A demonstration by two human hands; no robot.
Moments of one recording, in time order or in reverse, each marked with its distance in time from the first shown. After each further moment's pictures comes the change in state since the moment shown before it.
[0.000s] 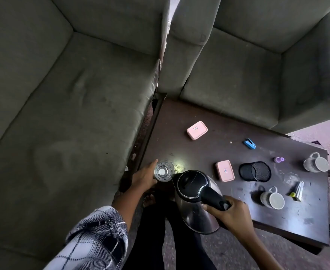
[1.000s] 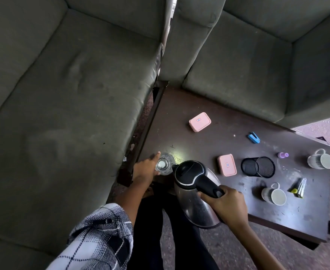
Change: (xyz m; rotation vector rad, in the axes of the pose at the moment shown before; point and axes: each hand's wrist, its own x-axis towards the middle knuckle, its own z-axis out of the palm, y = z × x) left_hand 0.013 0.004 0.015 0.260 0.139 0.013; right_hand 0.015 -0.023 0.019 -0.148 0.013 0.098
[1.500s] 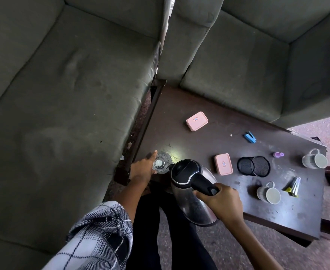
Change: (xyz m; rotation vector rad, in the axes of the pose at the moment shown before) left_hand -0.005 0.006 -0.004 -0.005 -0.004 -0.042; right_hand 0.000 -0.006 -0.005 -0.056 -0.034 -0.029
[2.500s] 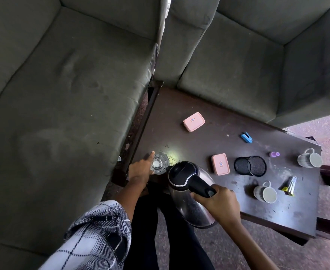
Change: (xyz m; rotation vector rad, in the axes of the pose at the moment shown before) left_hand -0.002 0.005 -0.005 0.022 -0.049 -0.021; right_hand -0.002 0.004 0.000 -0.024 0.000 -0.004
